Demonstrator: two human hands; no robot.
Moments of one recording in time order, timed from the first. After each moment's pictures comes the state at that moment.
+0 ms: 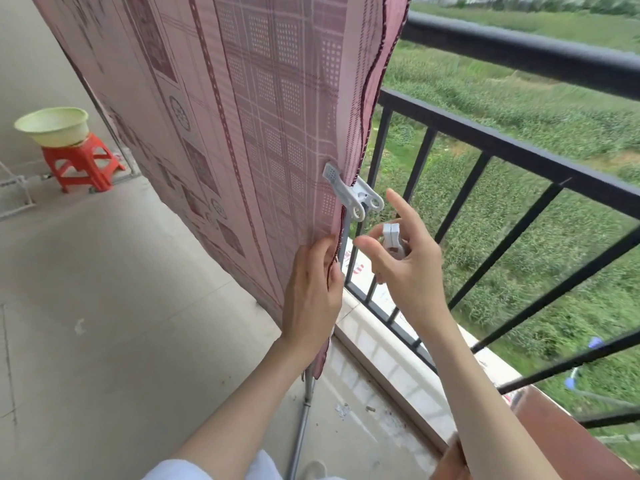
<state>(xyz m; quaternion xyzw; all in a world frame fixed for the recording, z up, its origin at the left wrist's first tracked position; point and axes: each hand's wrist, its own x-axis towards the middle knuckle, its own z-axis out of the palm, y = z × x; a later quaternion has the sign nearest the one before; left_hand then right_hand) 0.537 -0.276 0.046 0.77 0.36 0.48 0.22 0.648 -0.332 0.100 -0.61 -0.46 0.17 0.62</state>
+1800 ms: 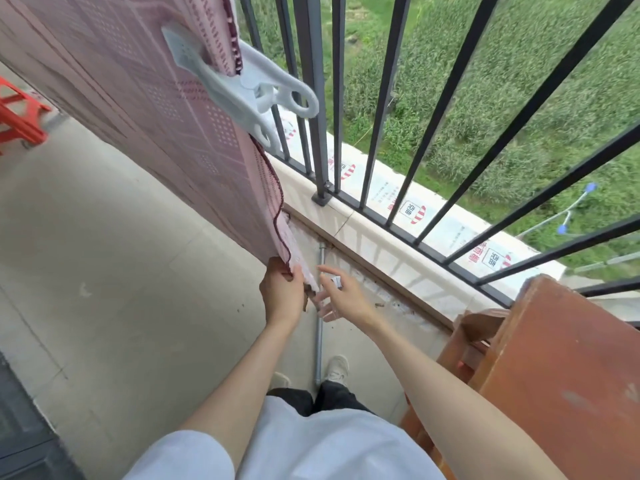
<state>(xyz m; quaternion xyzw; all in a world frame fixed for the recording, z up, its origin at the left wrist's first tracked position) 0.538 -0.259 -0.097 0.64 0.62 0.19 0.40 0.627 -0.332 -0.128 -0.67 -0.19 0.57 0.43</state>
